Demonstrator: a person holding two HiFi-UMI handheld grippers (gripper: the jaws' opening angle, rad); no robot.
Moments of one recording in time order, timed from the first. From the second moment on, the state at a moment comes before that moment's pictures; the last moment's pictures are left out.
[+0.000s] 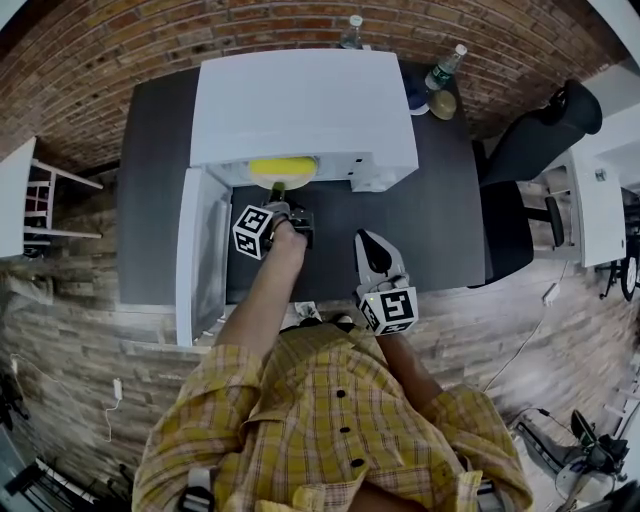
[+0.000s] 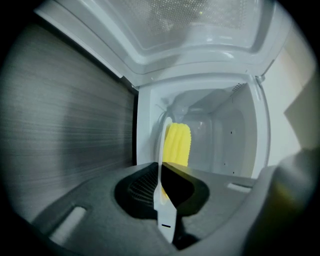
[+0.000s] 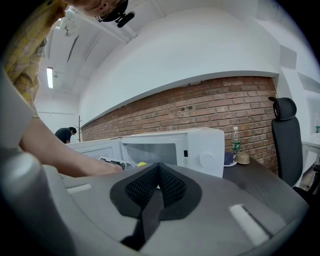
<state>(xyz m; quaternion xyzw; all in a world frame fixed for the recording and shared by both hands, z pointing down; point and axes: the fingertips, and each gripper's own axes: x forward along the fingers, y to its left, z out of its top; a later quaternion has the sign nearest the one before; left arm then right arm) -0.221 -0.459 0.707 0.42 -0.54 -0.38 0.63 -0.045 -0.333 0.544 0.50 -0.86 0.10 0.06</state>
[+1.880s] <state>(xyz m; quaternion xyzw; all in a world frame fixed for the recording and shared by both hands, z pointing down) -0.209 -0.430 0.658 0.45 -0.48 -0.41 0.63 -0.041 -0.318 0.528 0.49 -0.87 0.10 0.05</state>
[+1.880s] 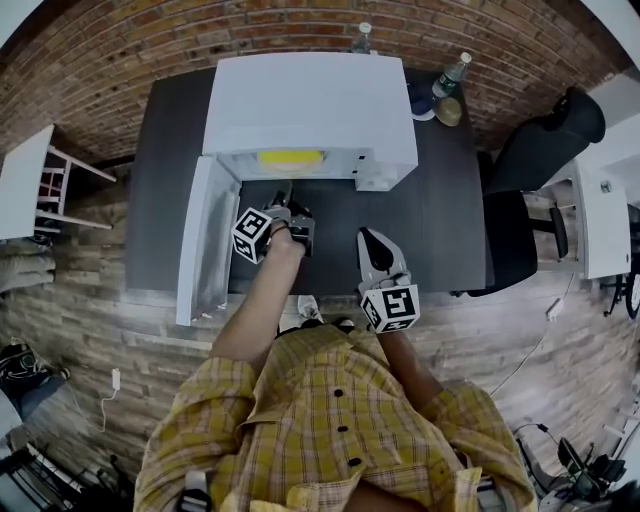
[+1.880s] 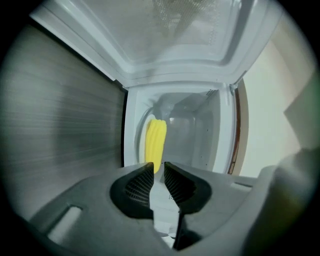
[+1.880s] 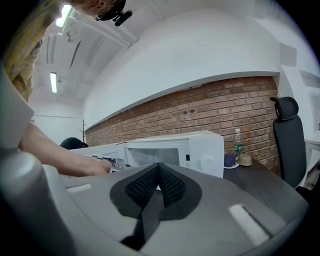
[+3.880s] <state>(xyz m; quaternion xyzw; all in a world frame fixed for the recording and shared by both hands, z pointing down) -0.146 -0.203 0.465 0.84 -0.52 -0.09 0.14 -0.030 -0.211 0.467 0.44 -0.89 0.08 0.00</state>
